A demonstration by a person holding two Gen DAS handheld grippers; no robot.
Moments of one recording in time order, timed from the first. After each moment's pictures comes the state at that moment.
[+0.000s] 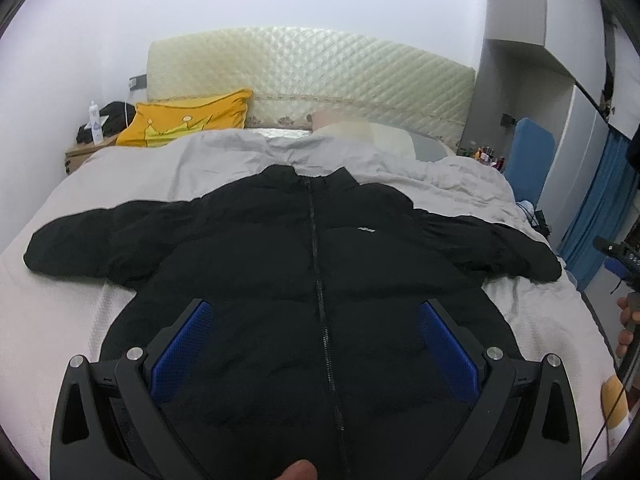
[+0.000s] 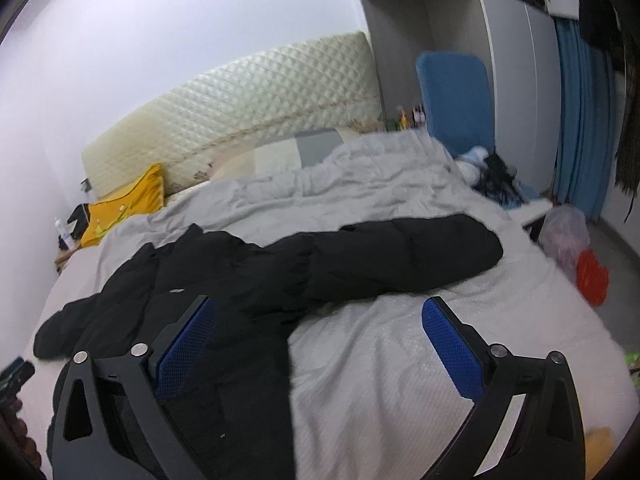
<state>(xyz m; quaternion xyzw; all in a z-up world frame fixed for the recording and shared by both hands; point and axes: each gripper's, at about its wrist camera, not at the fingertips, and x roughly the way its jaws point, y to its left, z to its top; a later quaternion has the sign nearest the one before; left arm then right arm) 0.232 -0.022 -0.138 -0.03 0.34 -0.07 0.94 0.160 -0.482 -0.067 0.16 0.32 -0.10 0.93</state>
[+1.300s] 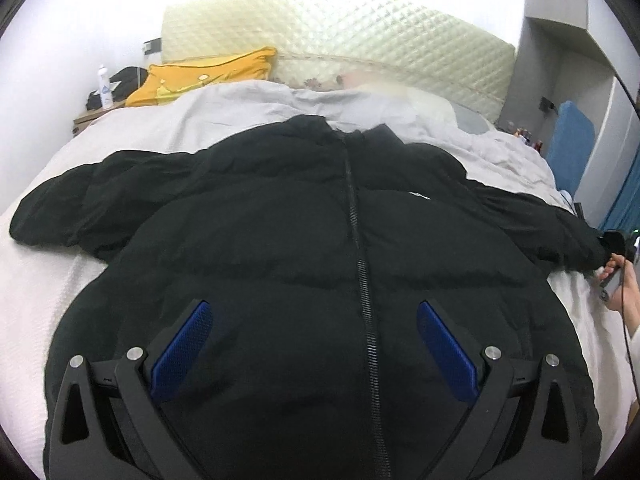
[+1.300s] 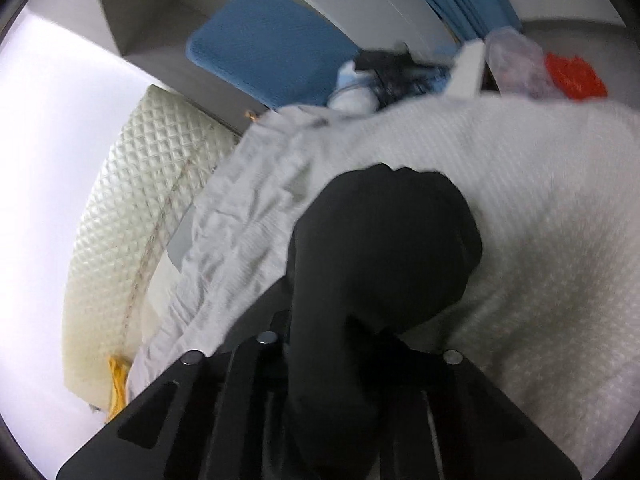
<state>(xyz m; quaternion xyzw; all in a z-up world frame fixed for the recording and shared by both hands) 0.310 -0.016 -0.236 -0.04 0.38 -0.03 0.92 0.297 -0.720 -0.221 0.46 0.21 -0.24 0.83</state>
